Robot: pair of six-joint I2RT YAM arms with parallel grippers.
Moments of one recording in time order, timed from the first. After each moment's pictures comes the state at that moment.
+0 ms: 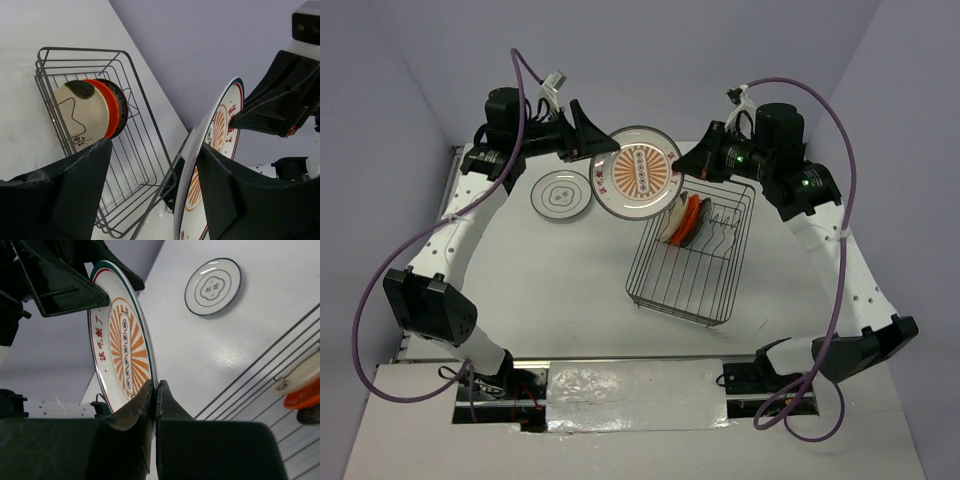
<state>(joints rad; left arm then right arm) -0.23 1.59 1.68 -0.33 0.82 -0.67 0.35 1.33 1.67 -0.66 -0.47 0.53</state>
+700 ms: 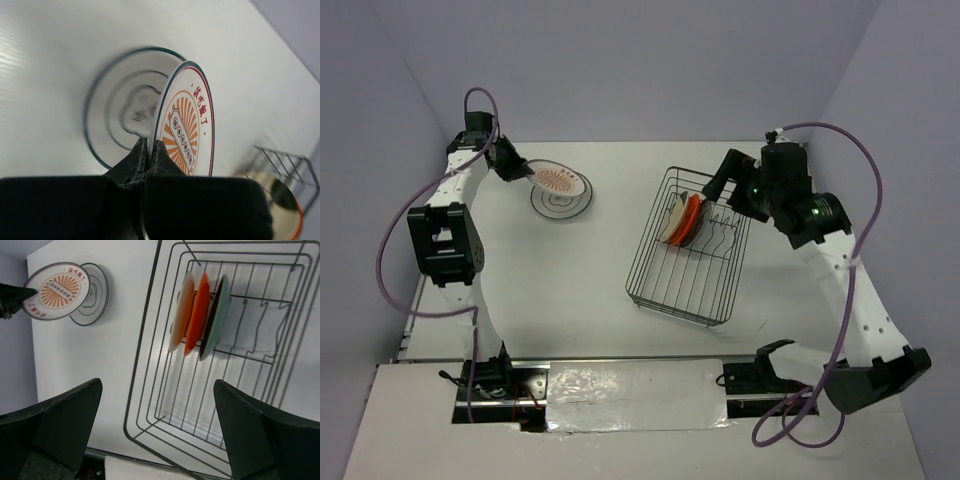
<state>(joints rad) 0.10 1.99 1.80 -0.62 0.30 -0.61 0.30 1.21 1.43 -0.82 -0.01 0.64</state>
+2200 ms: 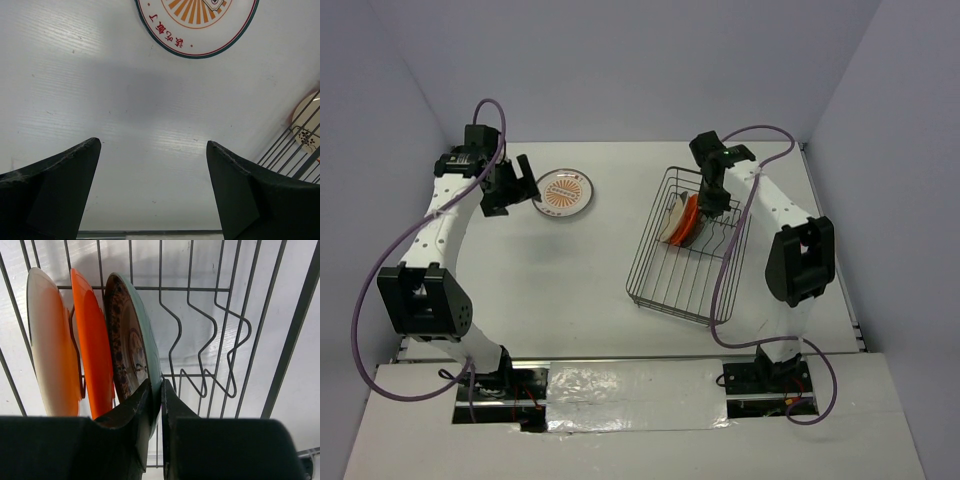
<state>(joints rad) 0.01 1.59 1.56 -0.97 0.06 -0.39 0.34 1.86 1.67 -1.04 0.29 0.58</state>
